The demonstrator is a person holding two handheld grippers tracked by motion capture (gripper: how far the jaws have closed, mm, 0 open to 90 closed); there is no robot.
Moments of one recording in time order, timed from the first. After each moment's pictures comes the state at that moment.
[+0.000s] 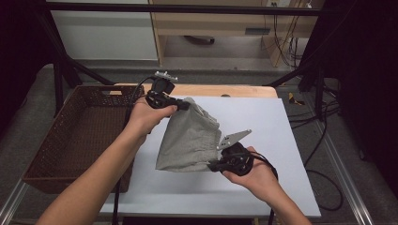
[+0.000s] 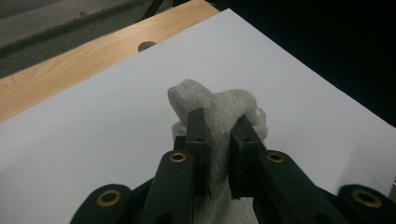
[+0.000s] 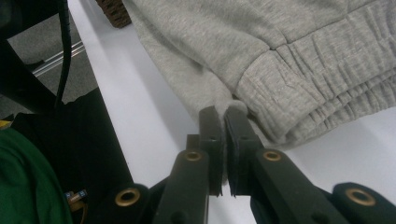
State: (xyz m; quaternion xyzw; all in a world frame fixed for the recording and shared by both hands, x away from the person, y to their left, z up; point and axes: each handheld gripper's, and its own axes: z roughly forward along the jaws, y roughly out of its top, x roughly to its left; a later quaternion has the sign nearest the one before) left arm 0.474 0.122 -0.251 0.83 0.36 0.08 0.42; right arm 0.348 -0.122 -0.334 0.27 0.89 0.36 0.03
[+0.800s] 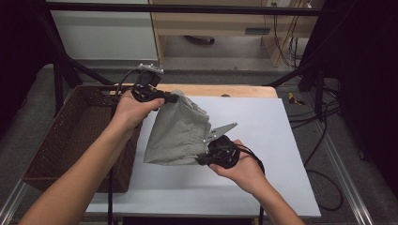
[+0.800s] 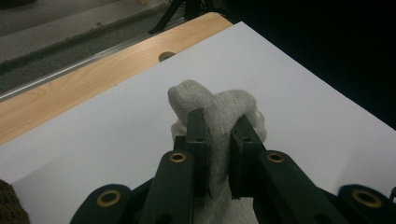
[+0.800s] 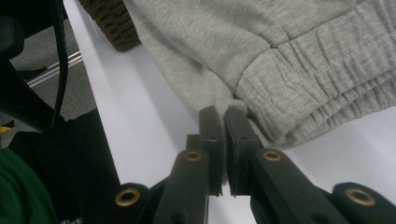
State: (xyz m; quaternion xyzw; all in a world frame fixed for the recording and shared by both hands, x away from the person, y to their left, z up) left arm 0.478 0.156 -0.233 0.82 0.37 0.10 0.42; right arm 0.366 -0.089 -0.329 0.26 0.89 0.37 0.03
